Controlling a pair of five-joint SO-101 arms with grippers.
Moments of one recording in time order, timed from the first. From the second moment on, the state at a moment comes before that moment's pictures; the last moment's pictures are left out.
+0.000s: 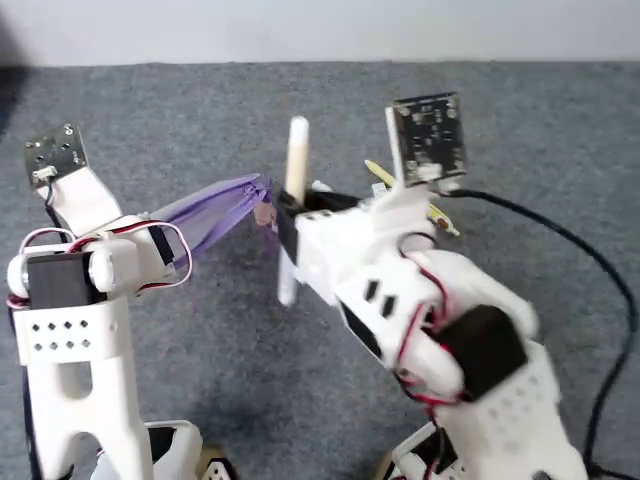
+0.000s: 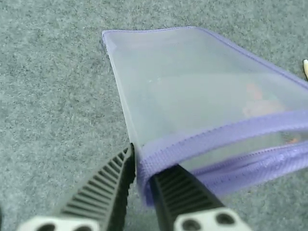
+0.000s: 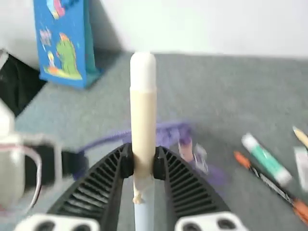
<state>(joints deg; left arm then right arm) -8.6 -34.7 16.4 95.3 26.2 -37.7 -42.2 9.9 64.0 -22.4</state>
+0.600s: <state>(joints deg) -8.6 -34.4 16.4 95.3 26.2 -43.2 -33.2 25.9 14.9 -11.0</state>
